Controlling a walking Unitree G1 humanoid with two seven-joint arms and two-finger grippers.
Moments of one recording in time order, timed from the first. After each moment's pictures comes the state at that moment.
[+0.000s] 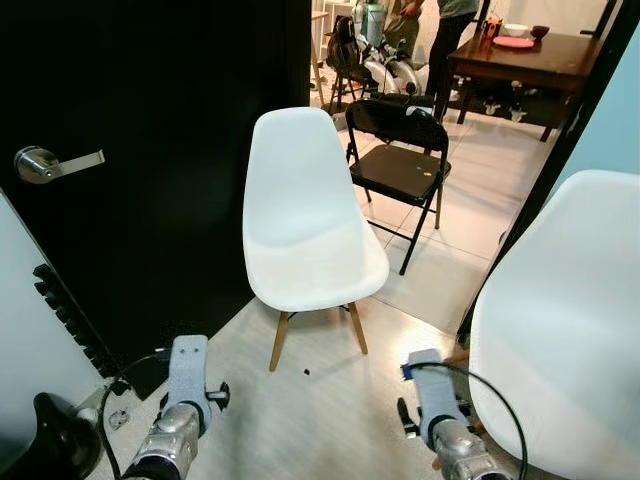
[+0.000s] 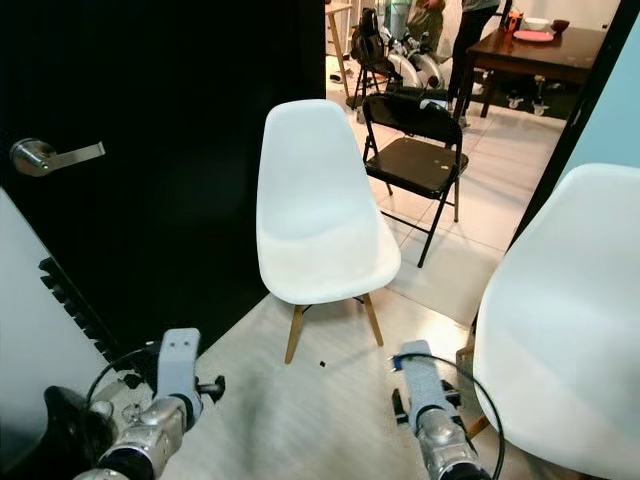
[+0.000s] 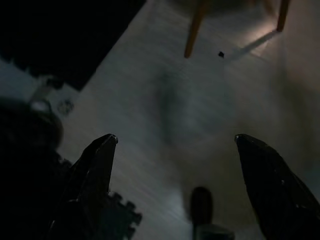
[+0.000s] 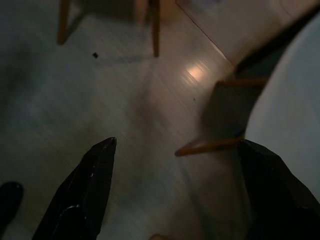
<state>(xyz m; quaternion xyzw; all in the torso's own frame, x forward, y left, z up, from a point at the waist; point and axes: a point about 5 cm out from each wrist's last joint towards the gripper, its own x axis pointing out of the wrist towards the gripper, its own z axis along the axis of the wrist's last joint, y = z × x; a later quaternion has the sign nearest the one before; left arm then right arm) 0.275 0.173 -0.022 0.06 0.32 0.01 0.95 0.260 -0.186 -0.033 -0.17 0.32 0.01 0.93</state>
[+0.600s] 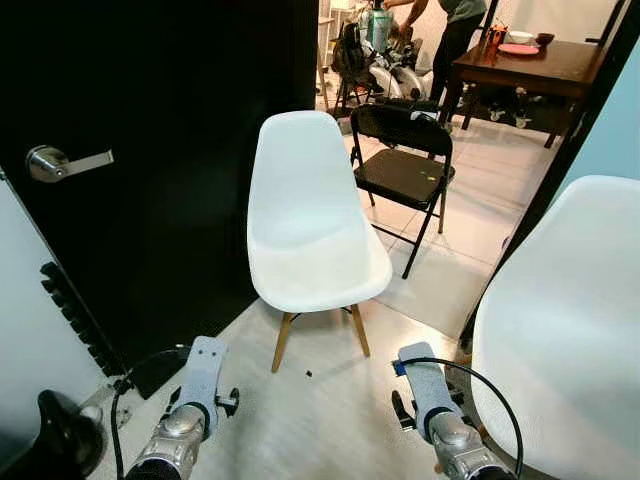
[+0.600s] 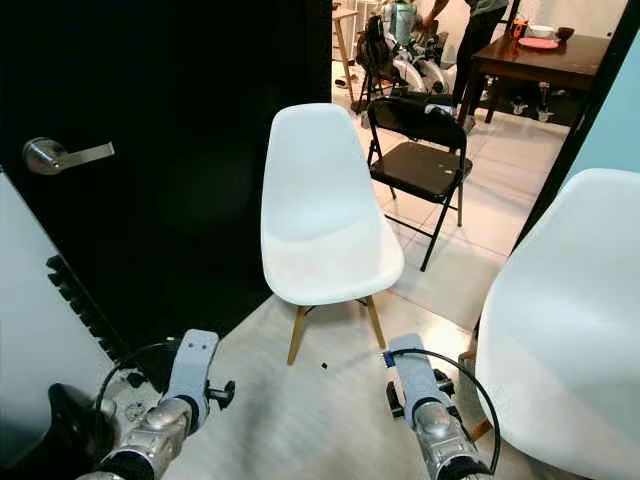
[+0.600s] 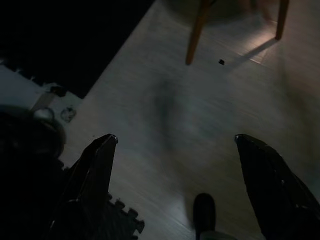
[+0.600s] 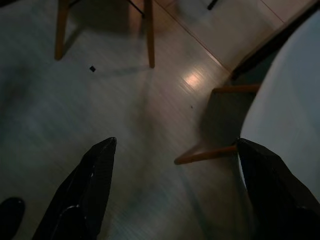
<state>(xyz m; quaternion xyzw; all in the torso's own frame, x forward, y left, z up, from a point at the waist) 0.277 0.181 -0.019 0.05 0.30 0.02 0.95 0.270 -0.195 -0.024 -0.15 0.31 -0.01 0.94</state>
